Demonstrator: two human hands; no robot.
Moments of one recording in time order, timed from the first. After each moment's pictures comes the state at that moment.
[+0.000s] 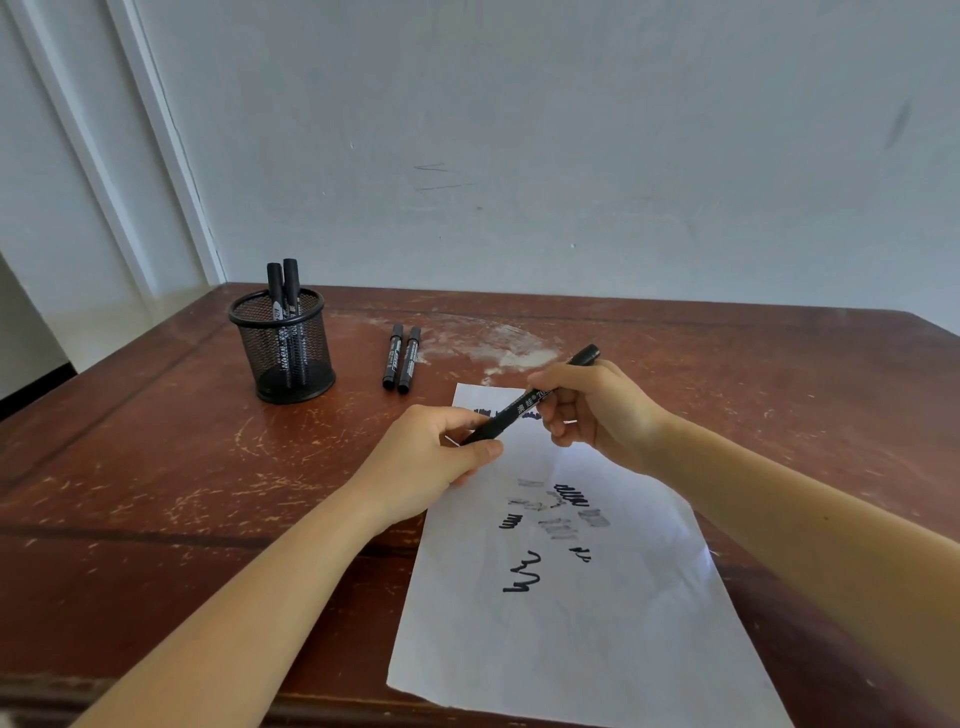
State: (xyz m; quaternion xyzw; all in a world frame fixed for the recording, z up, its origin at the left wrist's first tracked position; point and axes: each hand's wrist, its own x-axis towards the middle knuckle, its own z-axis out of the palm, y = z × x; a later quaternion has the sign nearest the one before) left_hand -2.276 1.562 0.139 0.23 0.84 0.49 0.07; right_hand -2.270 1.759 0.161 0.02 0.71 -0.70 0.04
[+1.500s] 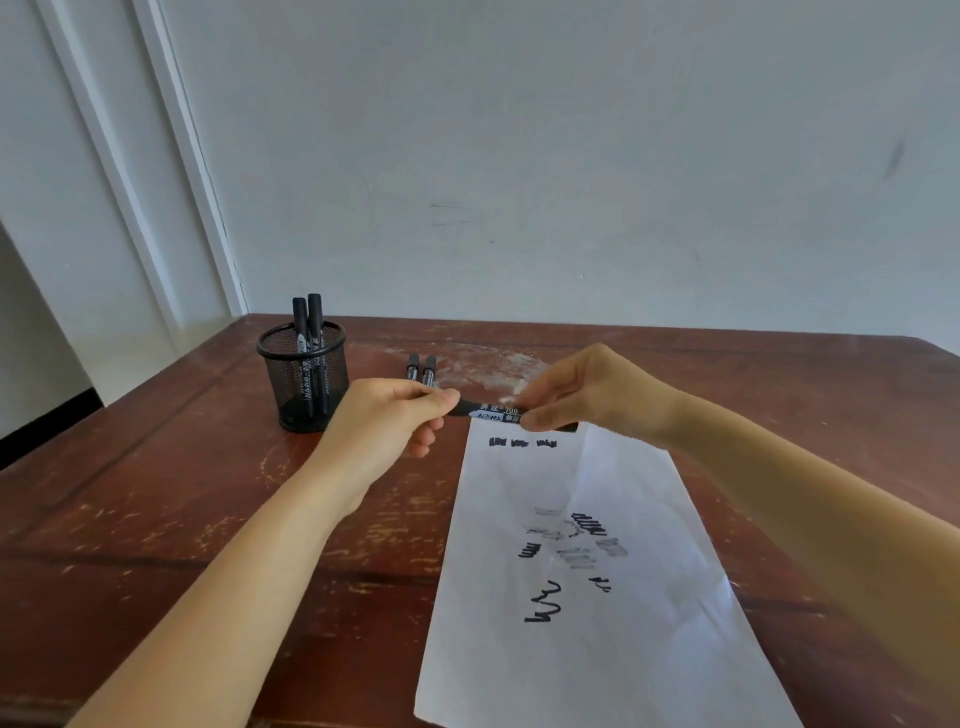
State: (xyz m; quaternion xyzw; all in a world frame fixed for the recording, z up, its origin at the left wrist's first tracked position) left_hand -2.289 1.534 0.183 0.08 0.77 0.64 0.03; right_hand -2.279 1.760 0.199 -0.13 0.86 -0.49 0.03
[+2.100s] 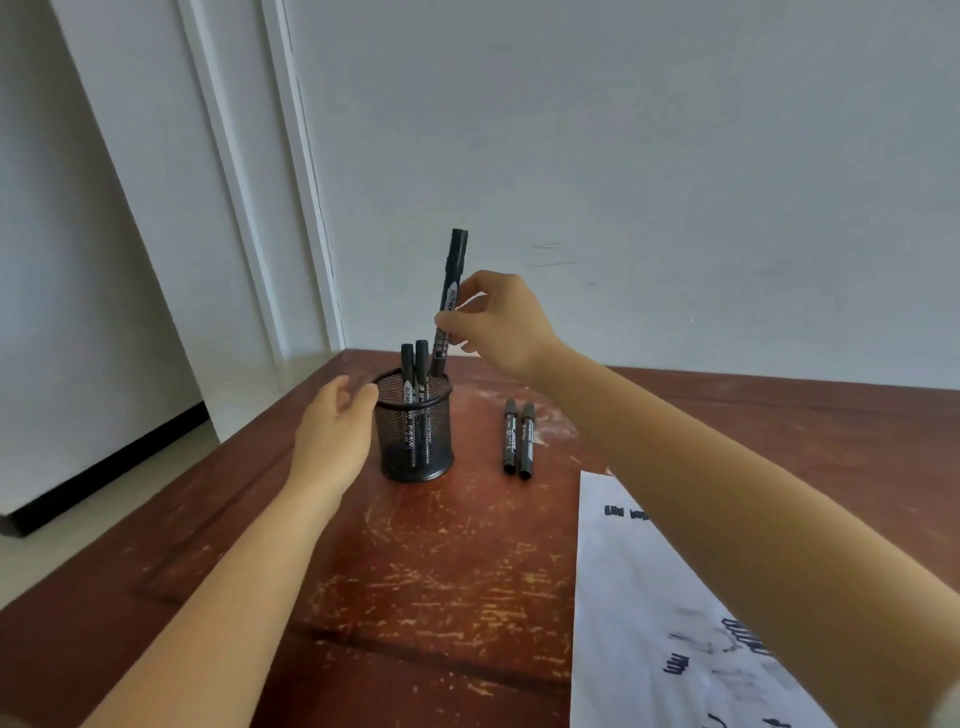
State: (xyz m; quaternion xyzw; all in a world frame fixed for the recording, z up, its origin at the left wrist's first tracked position) left_hand -2.371 1.421 0.176 -0.08 0.82 0.54 -0.18; right_hand -2.401 1.594 0.255 -0.16 0.82 -0.53 -0.15
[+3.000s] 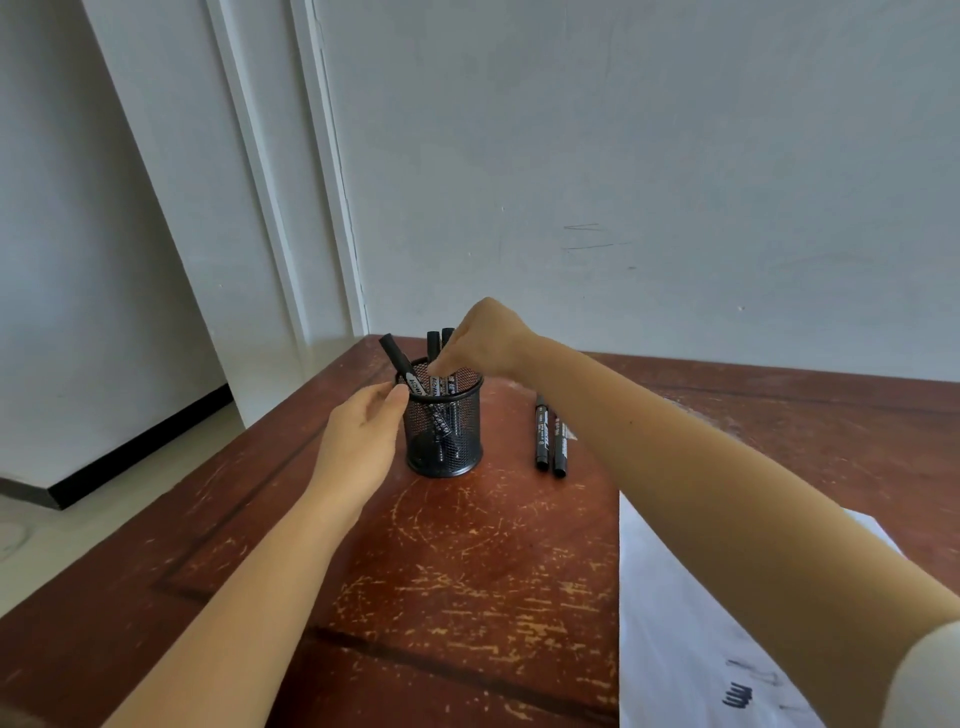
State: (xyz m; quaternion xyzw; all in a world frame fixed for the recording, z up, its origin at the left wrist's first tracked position) left_hand -2.374 1.415 0.162 -0.04 0.81 0.57 -0.16; right_hand -2.448 1.556 0.233 -0.13 0.92 -0.36 -0.02
